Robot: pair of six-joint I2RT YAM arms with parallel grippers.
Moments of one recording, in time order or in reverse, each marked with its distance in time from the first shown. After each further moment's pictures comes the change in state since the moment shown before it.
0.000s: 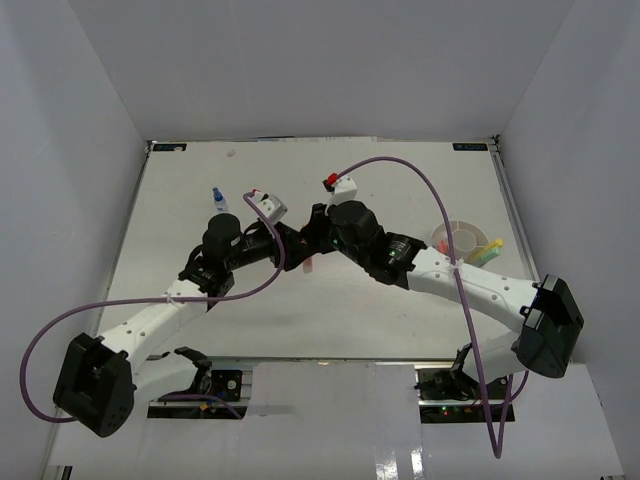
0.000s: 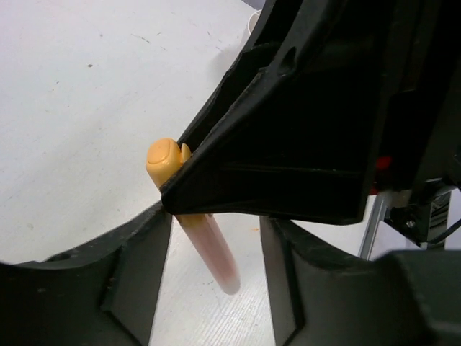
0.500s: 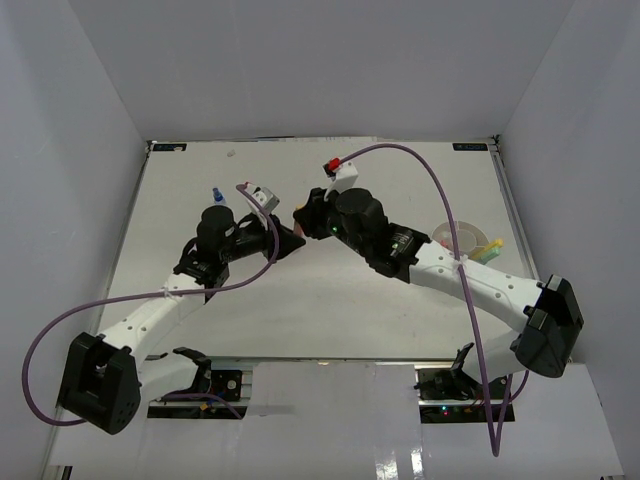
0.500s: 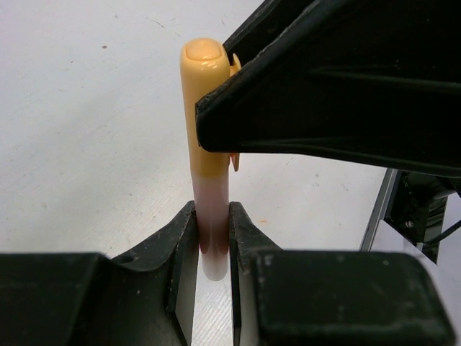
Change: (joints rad) left arm 0.092 0.022 0.052 -0.076 0.058 -0.011; right arm -0.022 0.010 0.078 0.051 -0.036 -0.046
